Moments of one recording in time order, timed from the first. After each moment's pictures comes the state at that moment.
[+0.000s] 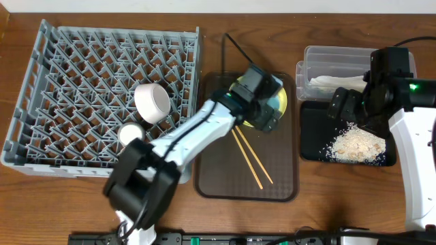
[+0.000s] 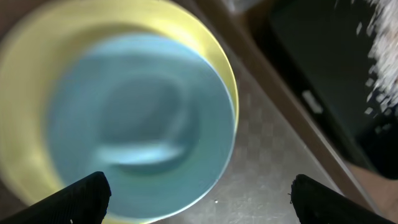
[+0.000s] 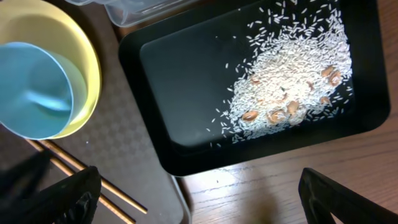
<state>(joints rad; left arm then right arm) -0.69 1.92 1.40 -0.51 0.17 -0.04 -0.04 1.47 1.41 -1.26 -0.01 0.40</state>
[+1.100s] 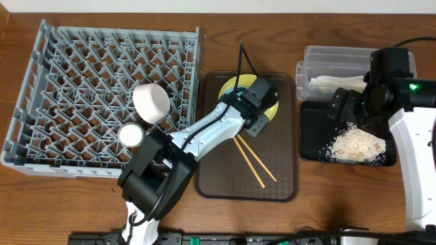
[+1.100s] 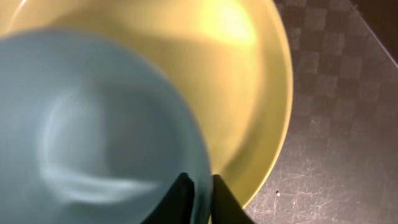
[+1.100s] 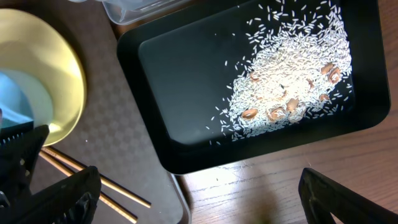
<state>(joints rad) -0.72 2.01 1.40 -0.57 -0.04 0.01 -0.04 1.47 1.41 -1.27 -0.01 0.40</state>
